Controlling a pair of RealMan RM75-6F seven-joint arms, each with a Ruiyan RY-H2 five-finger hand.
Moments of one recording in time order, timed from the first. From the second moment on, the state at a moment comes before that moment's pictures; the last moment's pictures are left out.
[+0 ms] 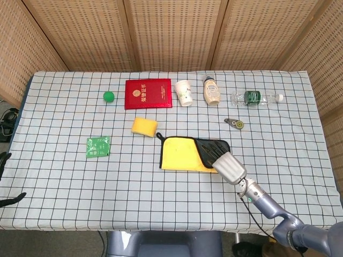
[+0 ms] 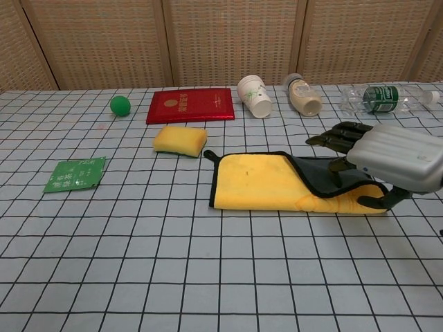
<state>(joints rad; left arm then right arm) -0.04 -1.01 -0.04 -1.73 1.36 1.41 -0.04 0.63 -1.56 -0.05 -1.12 -1.66 1.15 -0.25</state>
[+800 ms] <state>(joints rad) -0.04 -1.01 -0.04 -1.73 1.36 1.41 -0.04 0.62 -1.63 0.07 -1.08 -1.50 1.11 -0.04</state>
